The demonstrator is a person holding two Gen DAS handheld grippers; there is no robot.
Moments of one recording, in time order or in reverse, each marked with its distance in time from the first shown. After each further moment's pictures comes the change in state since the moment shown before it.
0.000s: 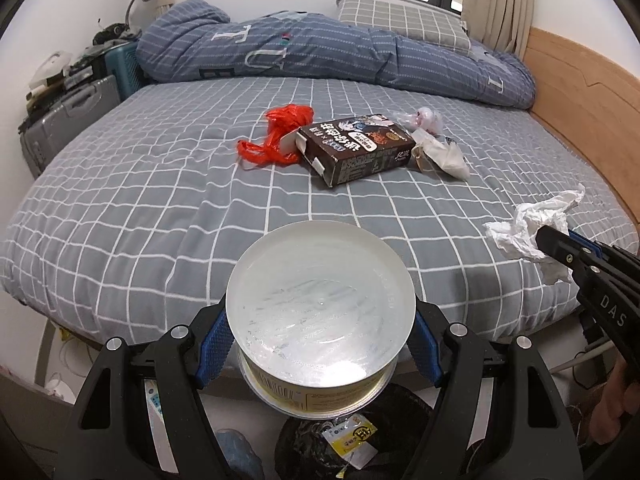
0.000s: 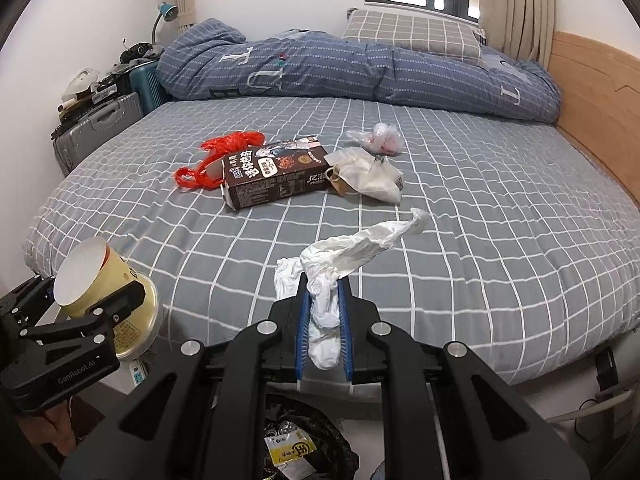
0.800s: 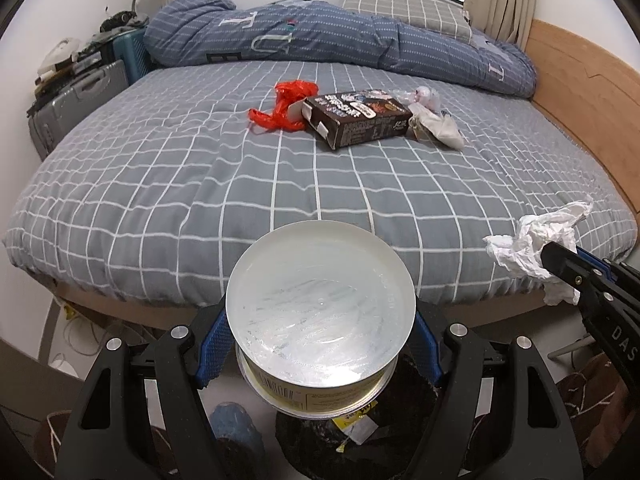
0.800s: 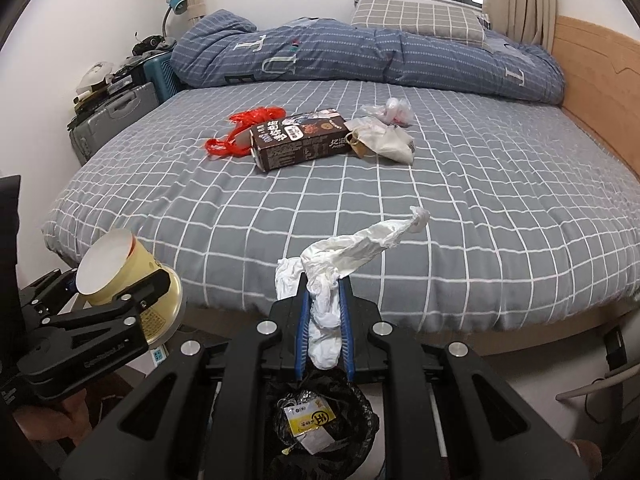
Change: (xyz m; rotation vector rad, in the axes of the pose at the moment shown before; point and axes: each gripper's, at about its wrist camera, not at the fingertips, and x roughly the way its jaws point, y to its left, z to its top) left arm -0.025 0.001 -0.043 -0.014 0.052 0.011; right arm -0.039 0.015 -0.046 0.016 0.050 0.051
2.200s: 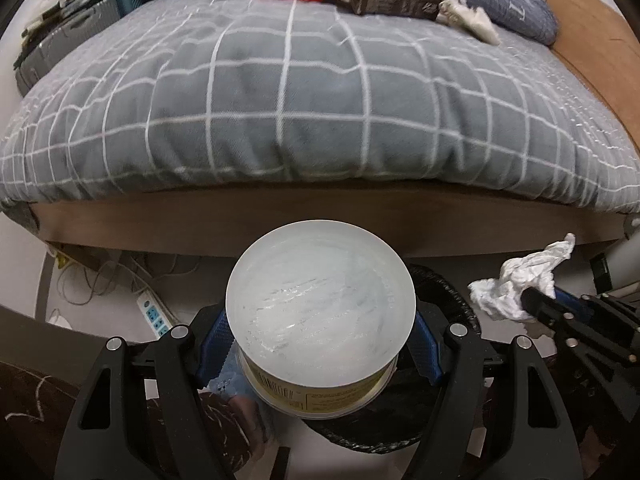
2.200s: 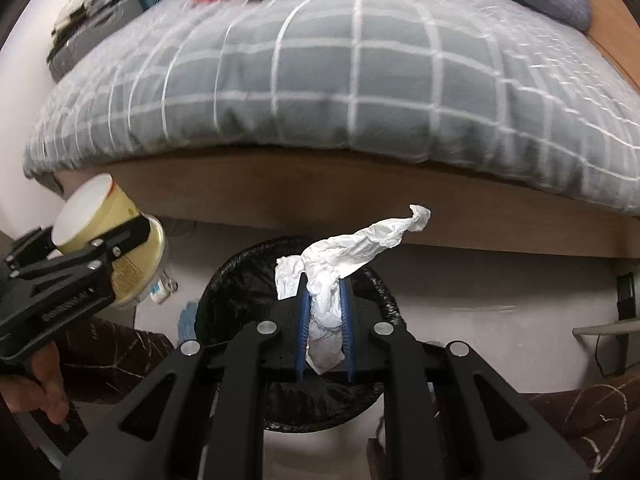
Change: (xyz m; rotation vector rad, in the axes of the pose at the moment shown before) left arm 0.073 0.022 -0.086 -0.008 0.245 0.016; right arm 0.095 0.015 -0.109 -0.005 0.368 0.017
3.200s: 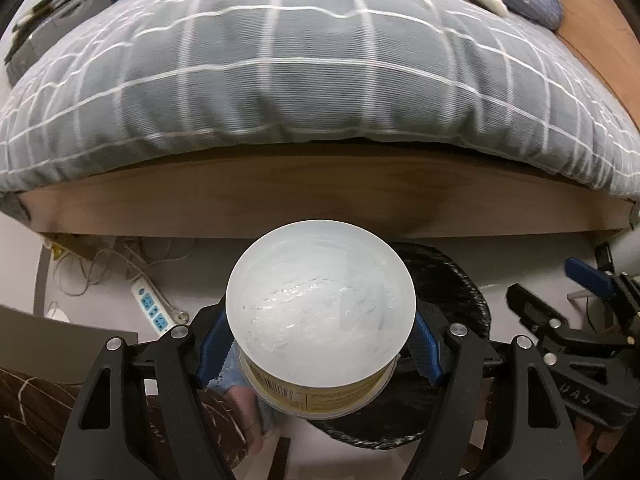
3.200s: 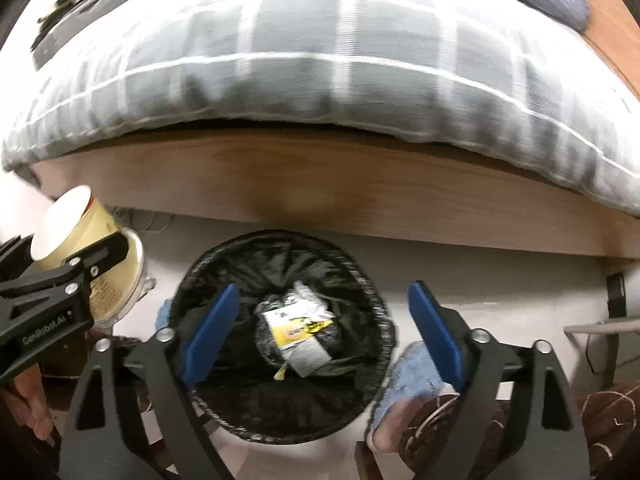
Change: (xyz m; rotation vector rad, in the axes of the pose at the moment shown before) left arm 0.029 -0.006 -0.009 0.020 0.068 -0.002; right arm 0.030 -0.009 -0.004 0.020 0.014 -0.078
